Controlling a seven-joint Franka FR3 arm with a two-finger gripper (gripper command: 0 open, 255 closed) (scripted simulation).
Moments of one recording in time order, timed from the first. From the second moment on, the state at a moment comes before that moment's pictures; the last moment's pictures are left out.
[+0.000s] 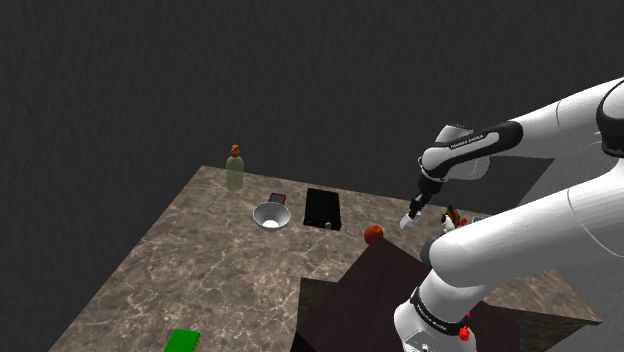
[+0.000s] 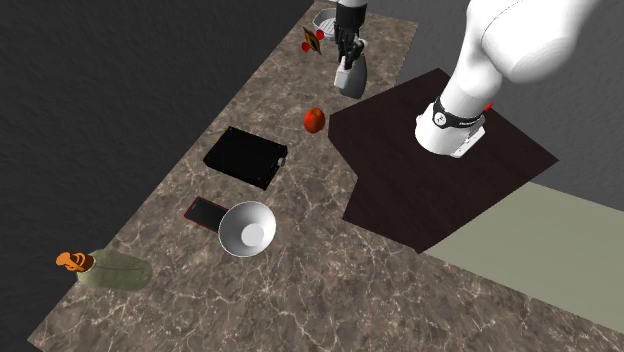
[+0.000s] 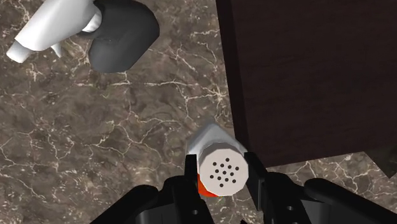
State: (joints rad) arm -0.47 -0.47 -0.65 -2.83 -0.41 2.39 -0.61
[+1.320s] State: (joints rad) arm -0.25 -0.03 -0.82 -2.87 -0.07 2.84 -0.86
